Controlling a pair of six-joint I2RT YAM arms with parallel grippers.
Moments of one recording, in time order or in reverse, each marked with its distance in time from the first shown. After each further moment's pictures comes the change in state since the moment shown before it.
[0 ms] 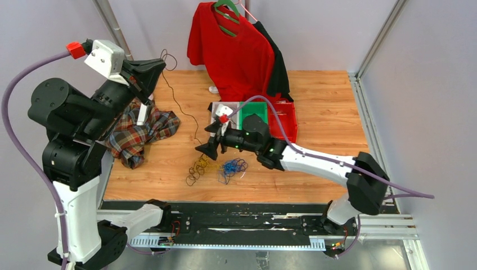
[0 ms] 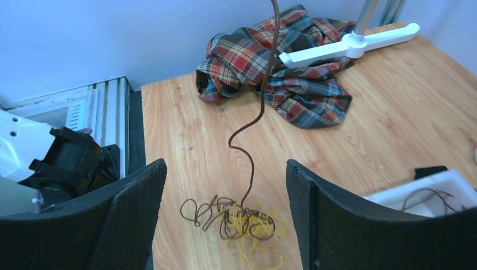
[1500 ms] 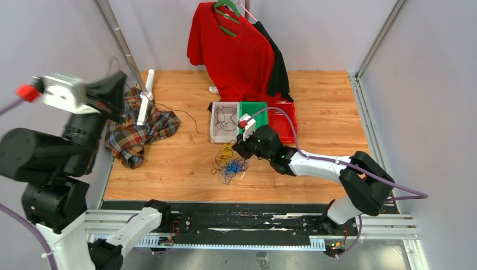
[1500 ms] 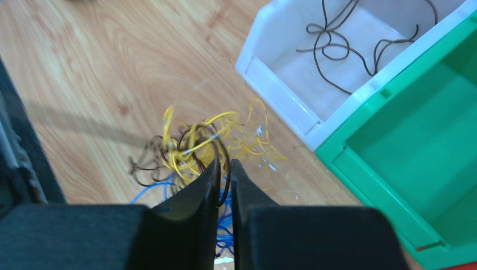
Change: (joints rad) left arm 0.000 -0.138 -0.002 0.037 -0.300 0.050; right arm -0.127 0.029 -0.294 -0.002 0.164 0.090
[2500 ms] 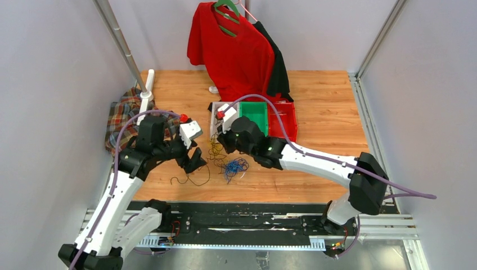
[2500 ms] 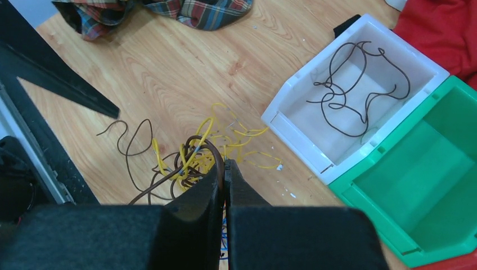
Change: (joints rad) left arm -0.001 -0.116 -1.010 -0.215 0.597 0.310; right arm 0.160 -0.007 0.375 -0.381 0.220 0.012
